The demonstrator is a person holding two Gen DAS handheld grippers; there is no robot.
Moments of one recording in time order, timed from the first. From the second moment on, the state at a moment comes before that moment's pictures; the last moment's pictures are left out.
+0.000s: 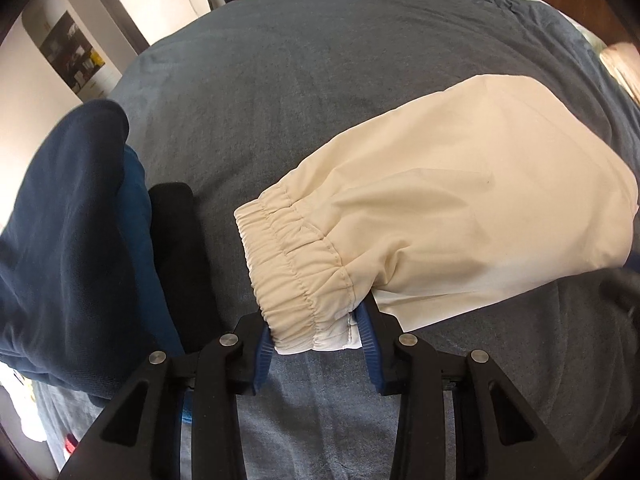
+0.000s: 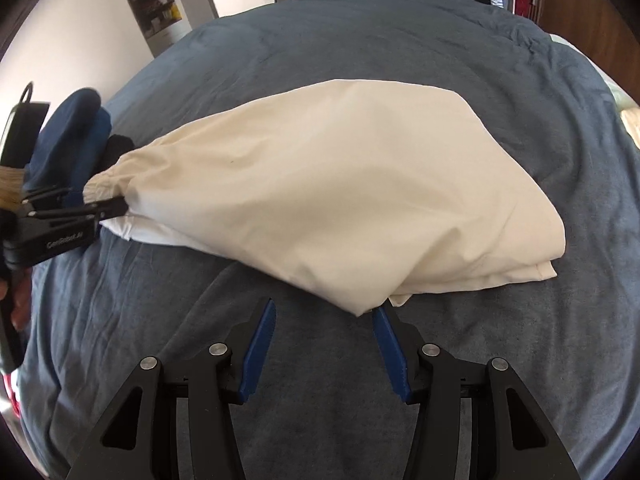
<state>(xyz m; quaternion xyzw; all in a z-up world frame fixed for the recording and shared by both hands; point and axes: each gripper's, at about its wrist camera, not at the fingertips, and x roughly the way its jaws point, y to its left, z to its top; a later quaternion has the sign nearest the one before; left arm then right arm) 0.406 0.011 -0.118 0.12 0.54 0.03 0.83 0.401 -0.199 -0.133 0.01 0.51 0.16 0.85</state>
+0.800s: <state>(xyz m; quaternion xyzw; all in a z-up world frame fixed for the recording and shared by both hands) 0.404 0.002 -0.122 0.15 0.53 0.03 0.83 0.419 -0.204 -0.142 0.00 0.50 0.20 0.84</state>
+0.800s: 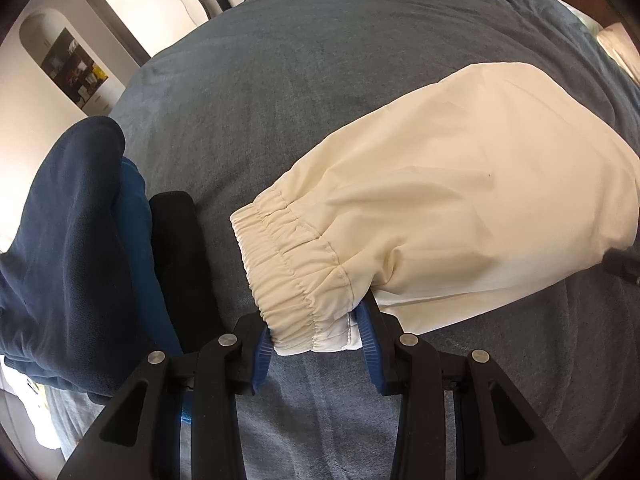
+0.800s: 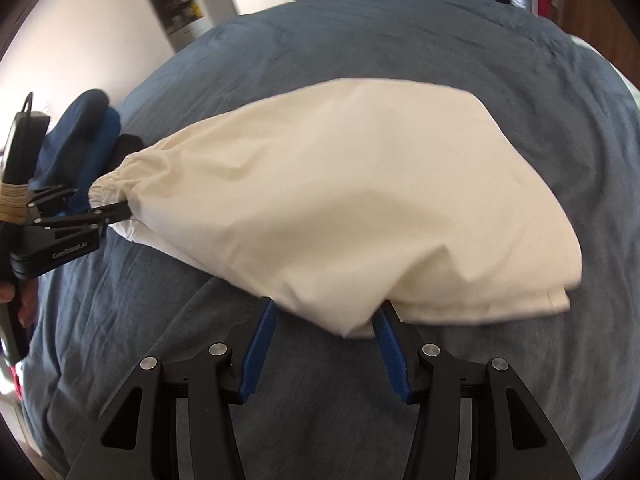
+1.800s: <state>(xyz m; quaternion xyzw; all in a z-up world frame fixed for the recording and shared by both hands) 0.357 0.007 -0.089 0.20 0.54 -0.08 0.81 0.408 -0.195 -0.114 -0.09 0.54 0.27 0.80</state>
